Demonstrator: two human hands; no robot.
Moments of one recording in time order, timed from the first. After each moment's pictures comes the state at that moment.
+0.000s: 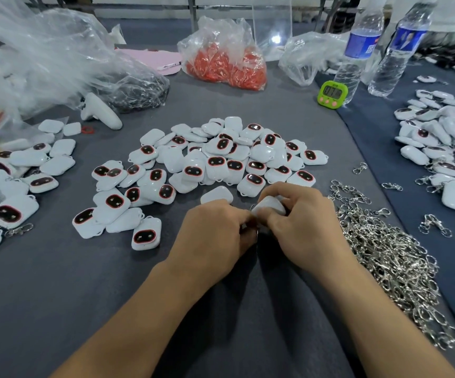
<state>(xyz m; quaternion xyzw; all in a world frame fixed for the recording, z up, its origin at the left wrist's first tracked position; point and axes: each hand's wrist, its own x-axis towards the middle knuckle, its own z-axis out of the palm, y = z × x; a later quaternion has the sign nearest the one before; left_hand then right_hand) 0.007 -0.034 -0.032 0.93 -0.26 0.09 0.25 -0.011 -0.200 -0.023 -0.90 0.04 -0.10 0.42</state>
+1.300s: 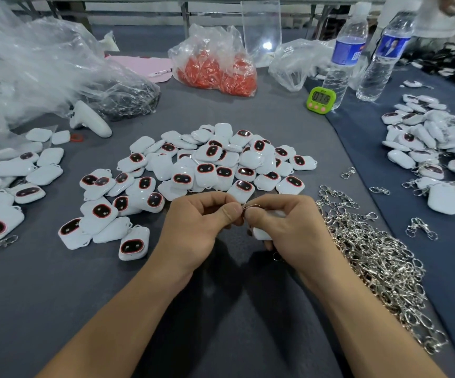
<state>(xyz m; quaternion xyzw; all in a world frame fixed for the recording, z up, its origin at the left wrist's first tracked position) 0.016 -0.037 -0.023 0.74 -0.07 -0.04 0.67 -0.012 -0.200 -0.021 -0.77 0.02 -0.04 0.64</state>
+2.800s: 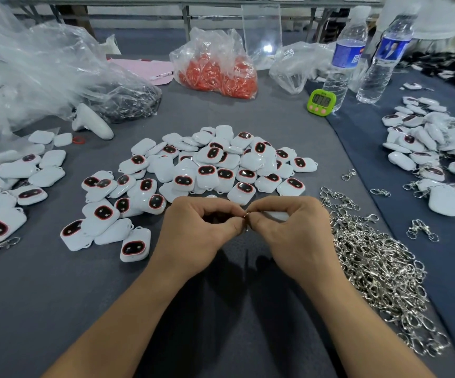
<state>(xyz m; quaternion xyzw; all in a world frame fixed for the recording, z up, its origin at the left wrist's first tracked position) 0.014 -0.031 -0.022 0.80 -0.15 0.03 0.59 -0.016 -0.195 -0.018 -0.84 0.06 -0.15 0.51</state>
